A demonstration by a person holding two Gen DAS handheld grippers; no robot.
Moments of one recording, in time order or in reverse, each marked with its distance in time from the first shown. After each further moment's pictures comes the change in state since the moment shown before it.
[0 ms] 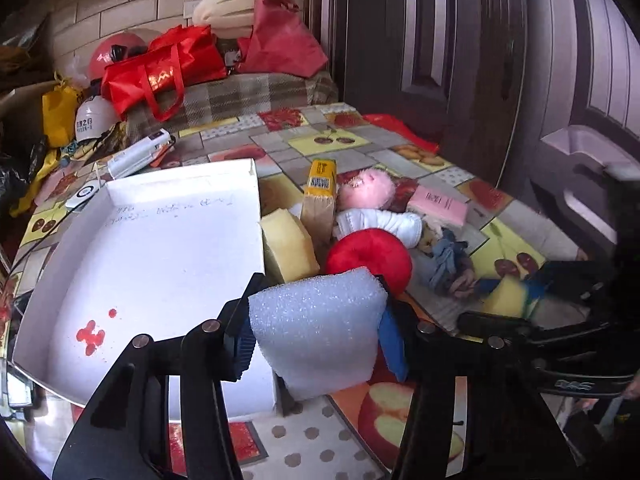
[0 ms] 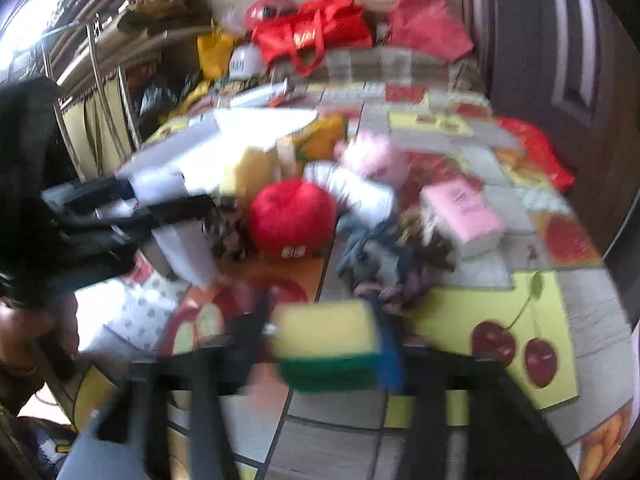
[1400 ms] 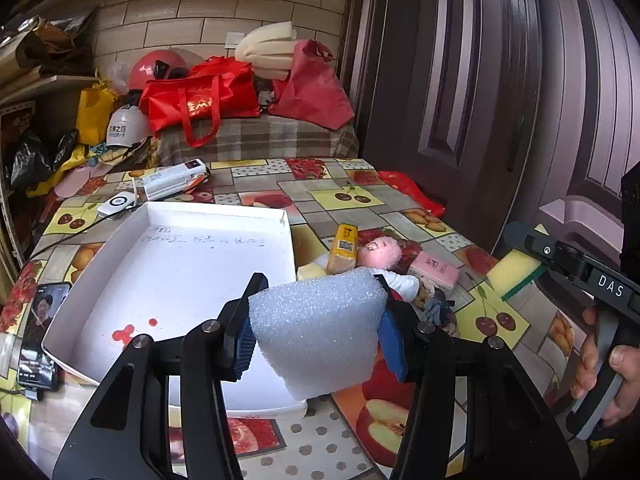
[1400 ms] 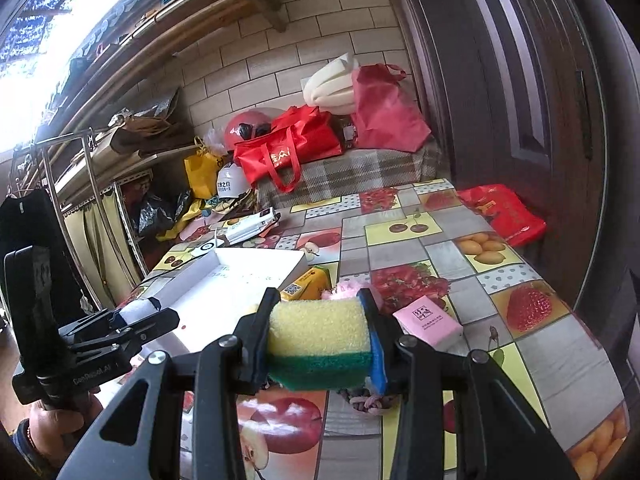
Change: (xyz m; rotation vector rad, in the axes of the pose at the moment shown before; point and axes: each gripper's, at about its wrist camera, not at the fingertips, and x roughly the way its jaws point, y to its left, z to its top) left arm -0.065 0.025 0.010 -0.140 -0.172 0.007; right arm -0.082 -0.011 0.040 0.156 -0.404 -0.016
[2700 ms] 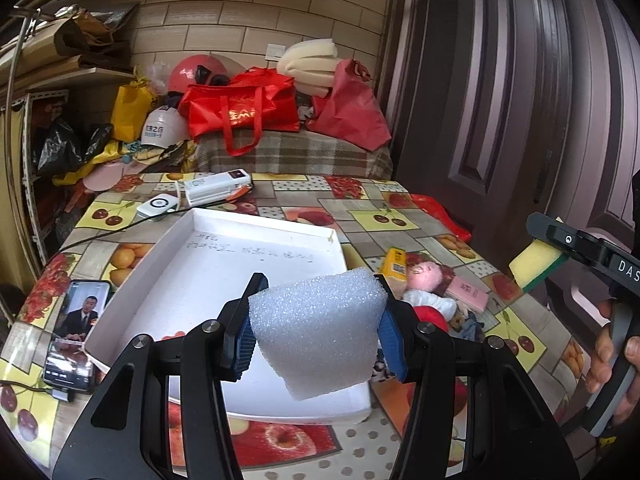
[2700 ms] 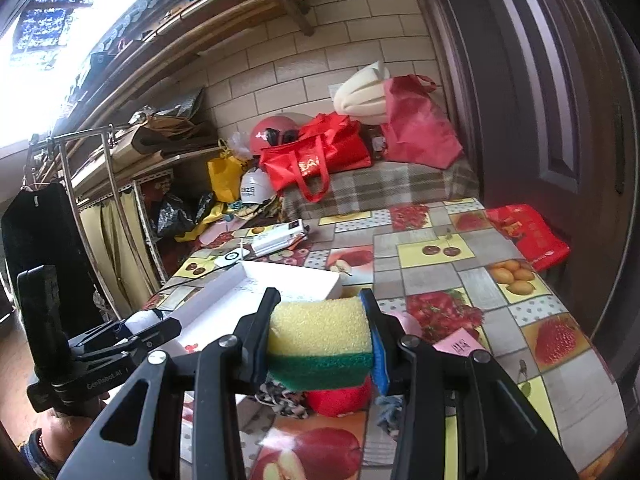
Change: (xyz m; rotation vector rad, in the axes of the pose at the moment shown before) left arm -0.020 0.051 0.007 -0.078 -0.058 0.069; right arm 0.016 0.034 0.028 -0.056 -0.017 0.067
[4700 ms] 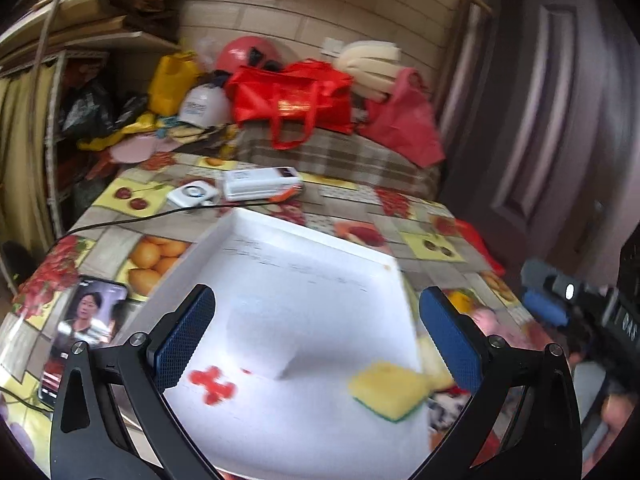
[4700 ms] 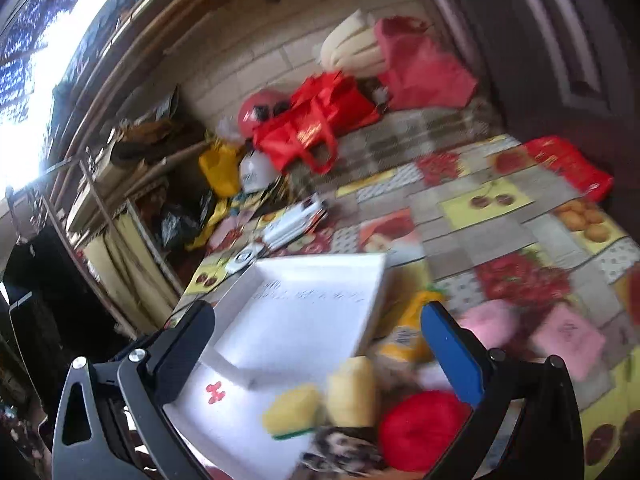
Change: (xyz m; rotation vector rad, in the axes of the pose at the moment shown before) left arm 0.047 0.072 0.025 -0.178 0.002 0.109; right arm 0.087 0.006 0.005 0.225 0.074 0.041
